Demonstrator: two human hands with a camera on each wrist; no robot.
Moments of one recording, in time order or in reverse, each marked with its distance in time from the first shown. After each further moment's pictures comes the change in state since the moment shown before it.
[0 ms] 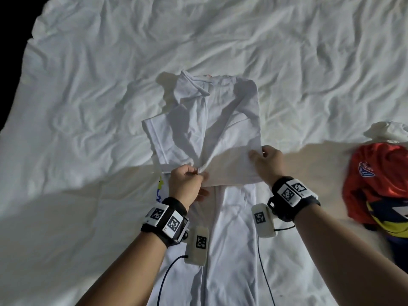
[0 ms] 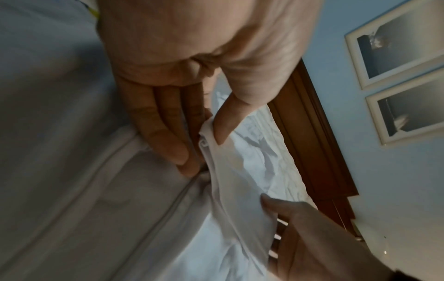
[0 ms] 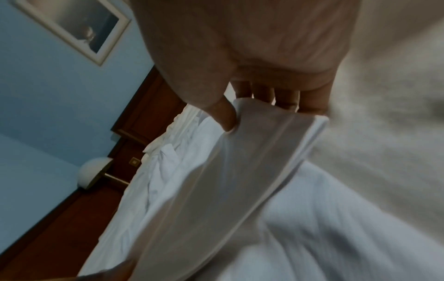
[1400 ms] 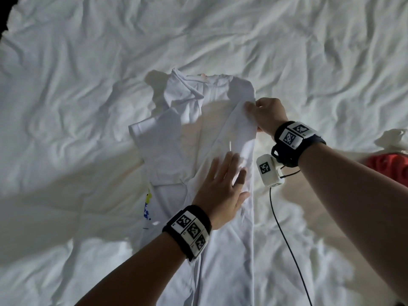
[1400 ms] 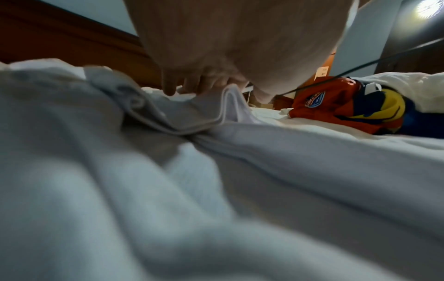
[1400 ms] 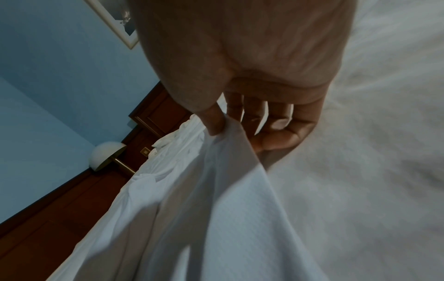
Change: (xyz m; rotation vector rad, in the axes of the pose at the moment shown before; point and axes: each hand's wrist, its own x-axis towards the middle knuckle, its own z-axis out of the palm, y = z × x) left_hand 0.025 -0.019 0.070 1.311 -0.232 1.158; right_hand 0.121 -0.086 -0.010 -0.071 -0.061 -0.121
